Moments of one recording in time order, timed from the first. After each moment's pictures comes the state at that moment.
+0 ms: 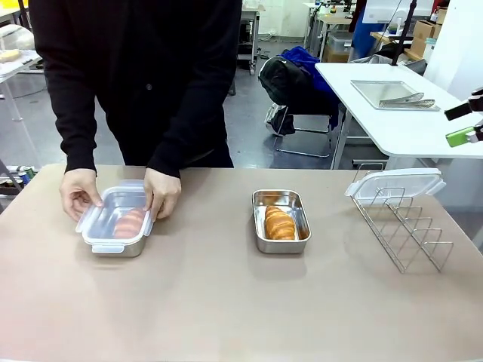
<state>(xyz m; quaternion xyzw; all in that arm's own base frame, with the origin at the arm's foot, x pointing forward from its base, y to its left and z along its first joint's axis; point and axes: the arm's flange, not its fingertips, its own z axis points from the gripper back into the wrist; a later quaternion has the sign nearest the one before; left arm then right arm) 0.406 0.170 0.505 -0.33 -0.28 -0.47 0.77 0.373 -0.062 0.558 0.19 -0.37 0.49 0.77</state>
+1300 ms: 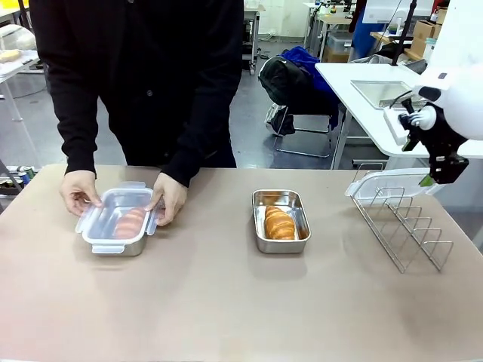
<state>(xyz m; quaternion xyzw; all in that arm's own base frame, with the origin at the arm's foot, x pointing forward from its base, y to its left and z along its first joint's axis) 0.406 0.170 0.504 -0.33 -0.28 -0.47 0.77 0.442 0.022 0.474 -0.13 -0.10 0.71 0.68</state>
